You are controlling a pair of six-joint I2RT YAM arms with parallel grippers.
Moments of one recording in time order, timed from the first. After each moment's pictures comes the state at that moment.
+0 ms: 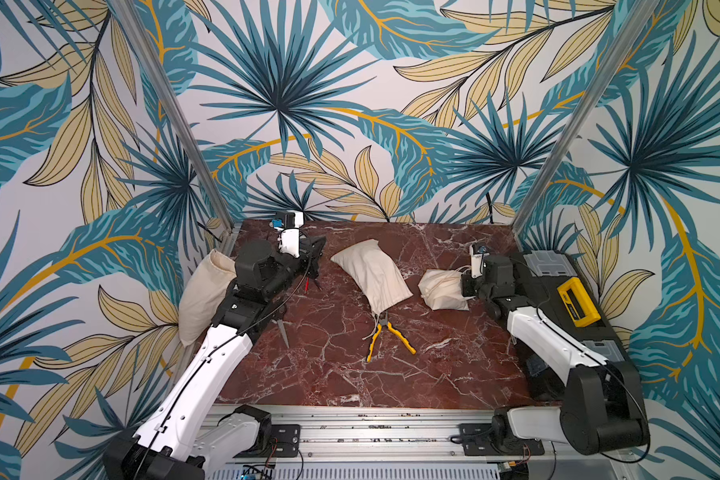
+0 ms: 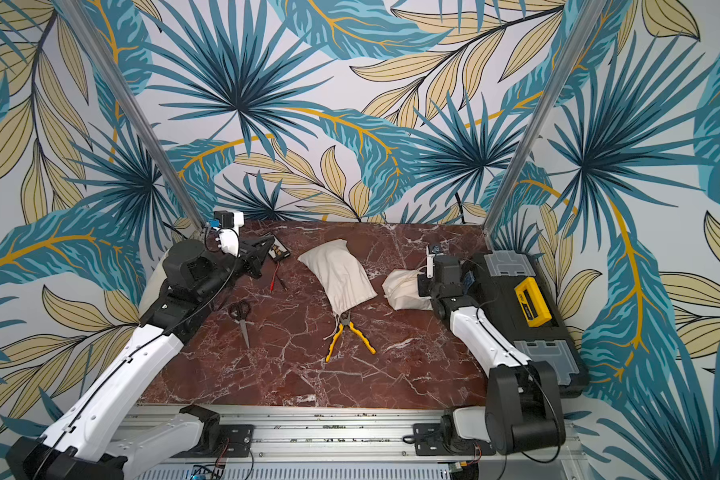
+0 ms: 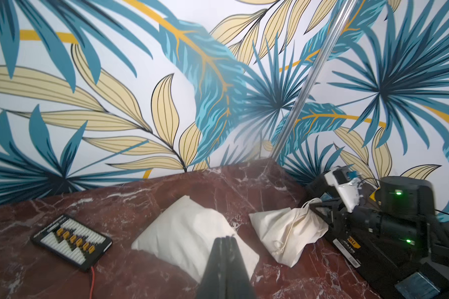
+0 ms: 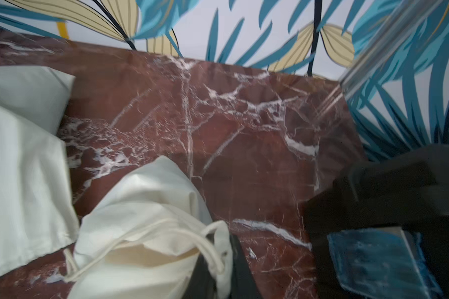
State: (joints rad) left arm -0.30 1.08 1.06 -0.03 0.32 -0.27; right arm 0.25 1.40 0.89 -0.08 0.18 -0.05
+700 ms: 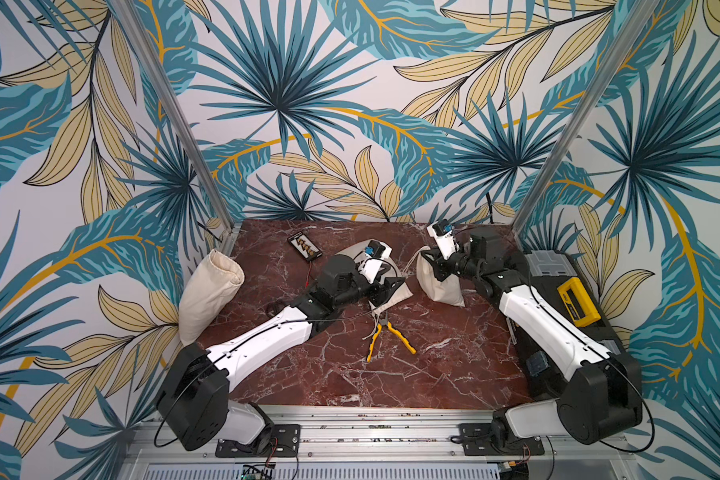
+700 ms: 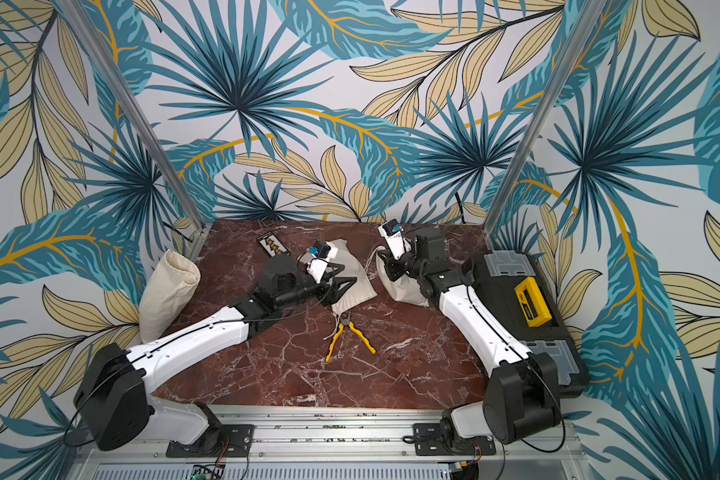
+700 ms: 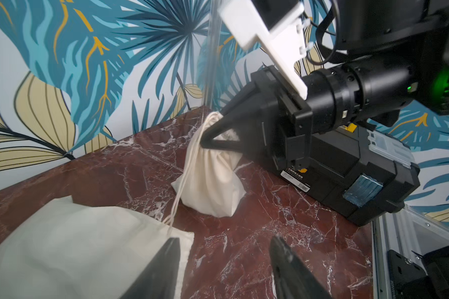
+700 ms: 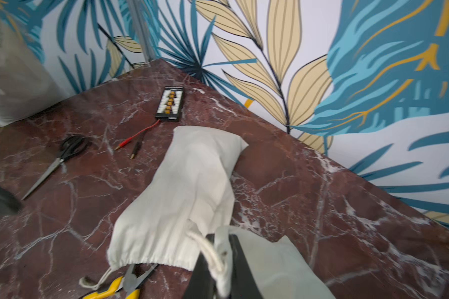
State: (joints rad) left arm -0.69 1.47 1.00 0.24 0.30 -0.12; right arm 0.42 1.41 1.12 -0.17 -0.39 -0.22
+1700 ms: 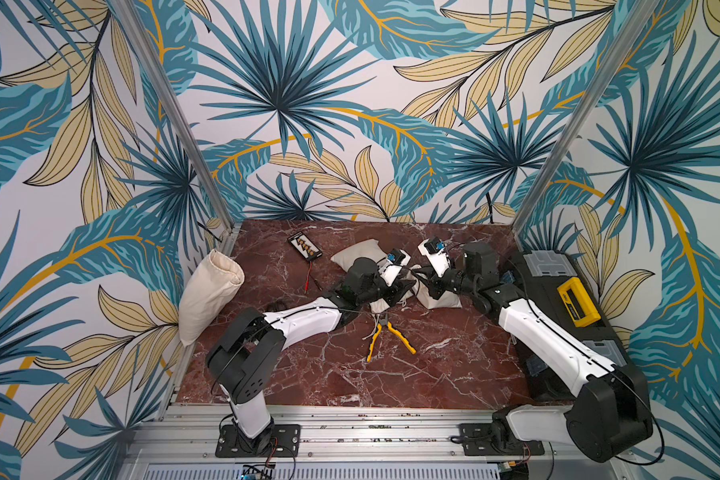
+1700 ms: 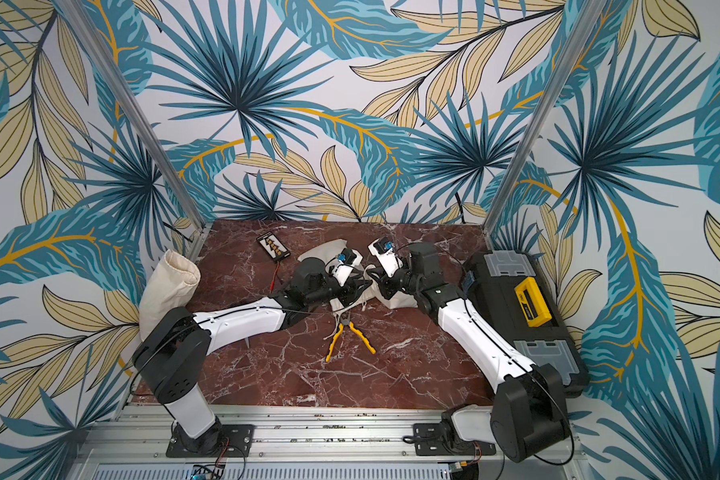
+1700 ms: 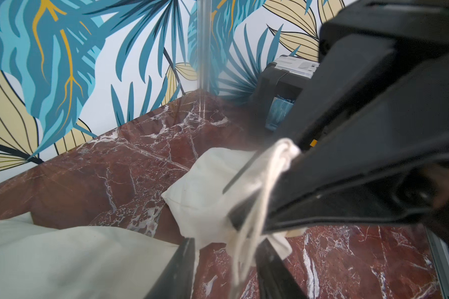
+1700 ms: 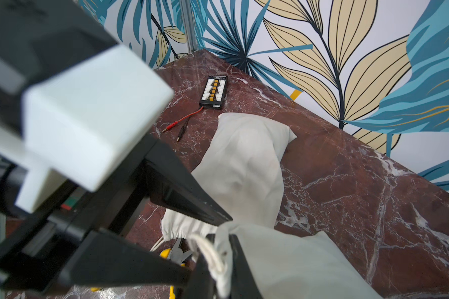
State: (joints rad) left arm -0.71 1.75 1.10 0.38 0.30 -0.03; right arm 0.47 1.33 1.01 -0.16 -0.46 -0.22
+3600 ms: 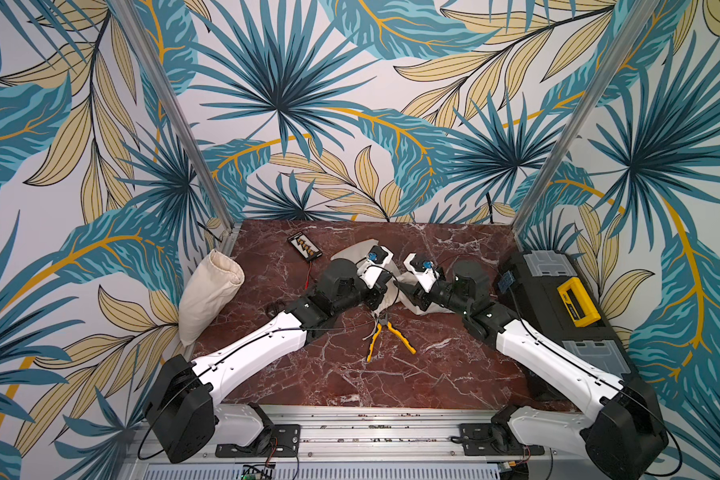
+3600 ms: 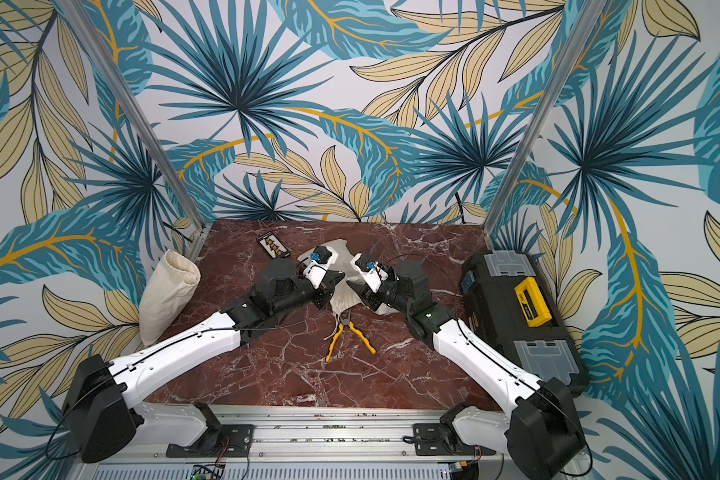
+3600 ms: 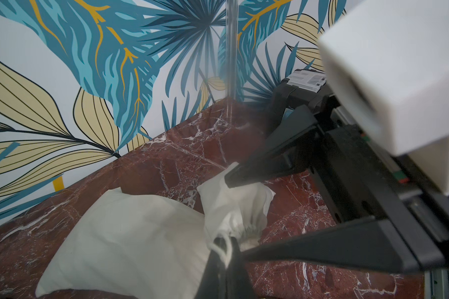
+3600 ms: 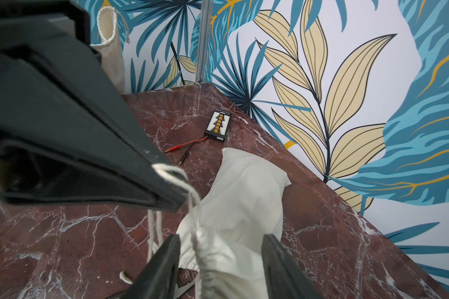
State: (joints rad) left arm -0.73 1.35 1.03 0.05 0.13 0.01; right arm 0.66 1.23 0.87 0.06 -0.29 -0.31
